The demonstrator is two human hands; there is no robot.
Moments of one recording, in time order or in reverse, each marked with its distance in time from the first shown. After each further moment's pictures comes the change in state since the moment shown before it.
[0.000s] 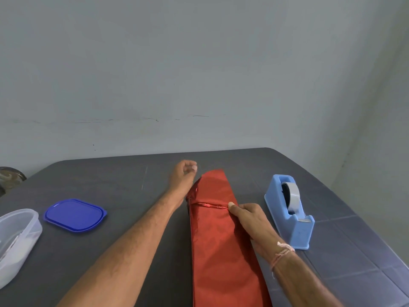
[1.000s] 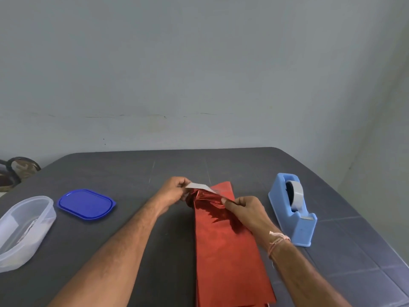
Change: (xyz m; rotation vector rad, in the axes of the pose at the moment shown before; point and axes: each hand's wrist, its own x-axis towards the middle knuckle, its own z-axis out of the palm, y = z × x) left_hand -0.032 -0.019 -0.052 0.235 -0.291 -0.184; right_hand 0.000 -0.011 0.008 -0.162 -0.002 -0.033
